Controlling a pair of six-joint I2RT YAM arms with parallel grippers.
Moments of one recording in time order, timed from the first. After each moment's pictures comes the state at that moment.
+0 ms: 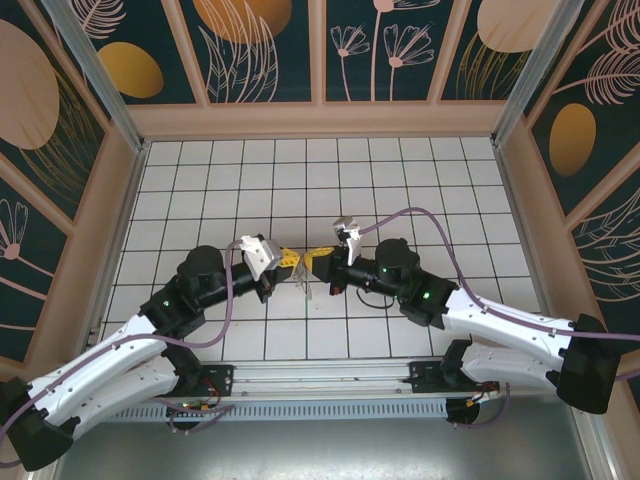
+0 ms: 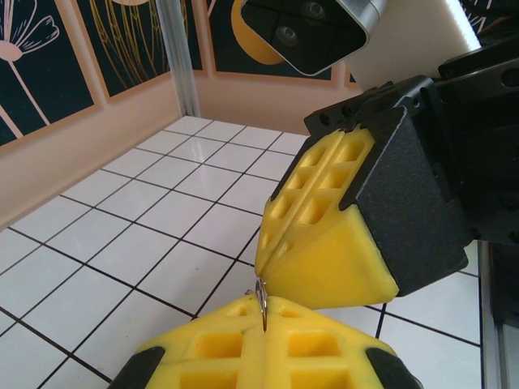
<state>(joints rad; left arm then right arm) -0.82 0.74 0.58 0.00 0.28 0.08 1.01 1.03 0.65 0.24 -0.18 0.49</state>
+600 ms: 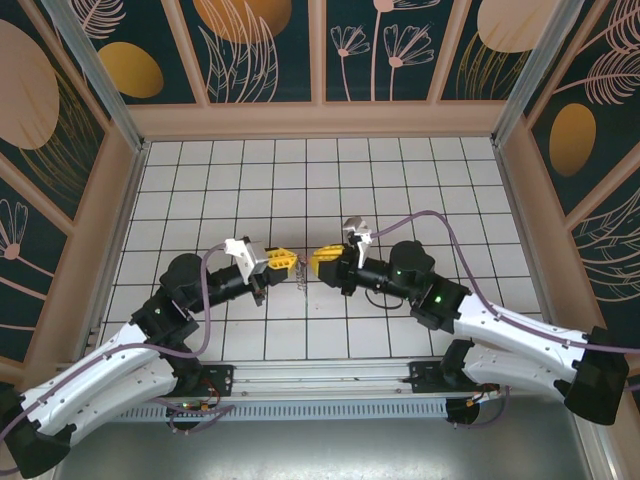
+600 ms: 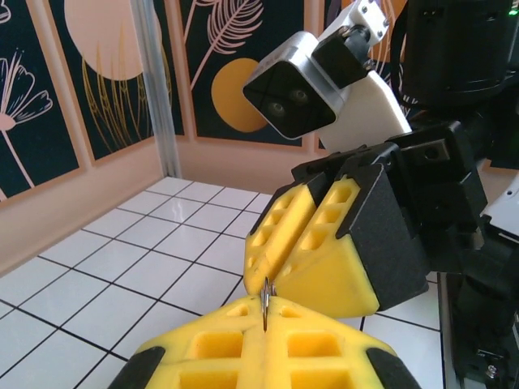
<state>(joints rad) -0.82 0.66 0.56 0.10 0.35 0.02 0.99 0.93 0.62 0.24 -0.24 0.42</state>
